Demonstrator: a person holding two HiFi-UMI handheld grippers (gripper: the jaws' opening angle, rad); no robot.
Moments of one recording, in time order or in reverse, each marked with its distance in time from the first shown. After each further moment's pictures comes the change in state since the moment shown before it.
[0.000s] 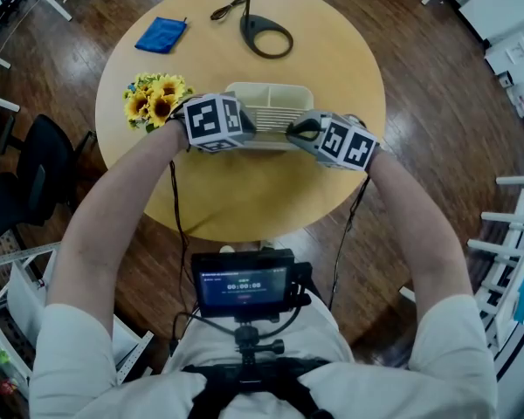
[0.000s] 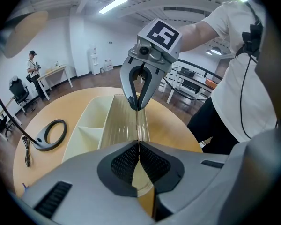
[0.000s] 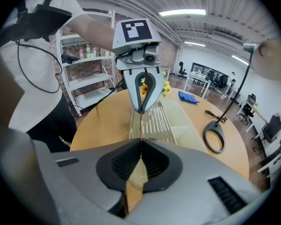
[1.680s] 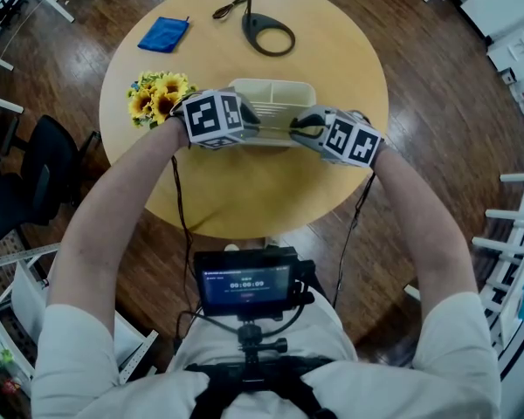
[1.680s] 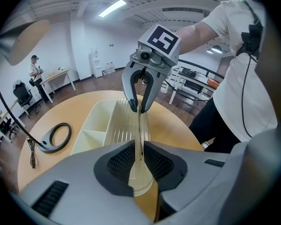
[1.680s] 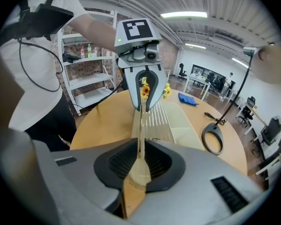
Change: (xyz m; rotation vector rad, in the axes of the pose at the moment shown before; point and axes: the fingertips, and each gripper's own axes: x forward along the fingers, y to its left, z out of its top) left arm -0.008 0.002 0.007 0.018 -0.017 0.040; right arm -0.003 0.001 0.000 -0.017 -0.014 -0.014
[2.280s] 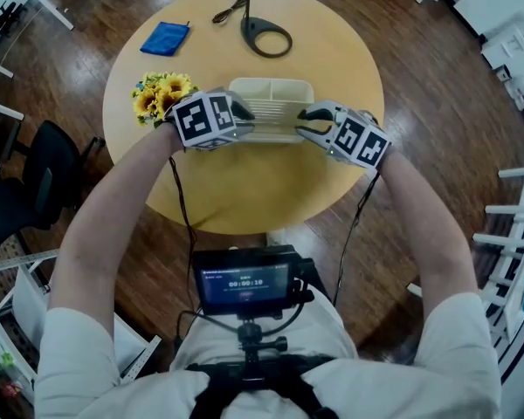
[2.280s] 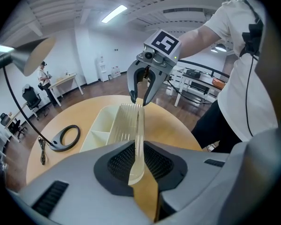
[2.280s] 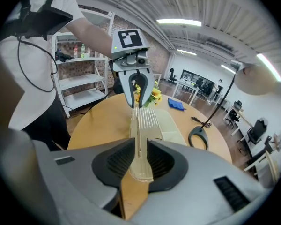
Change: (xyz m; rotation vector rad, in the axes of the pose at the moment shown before) left arm -0.030 -0.011 0.008 0.005 -0.037 0.091; right arm -0.034 0.001 0.015 0.023 -0.040 -0.143
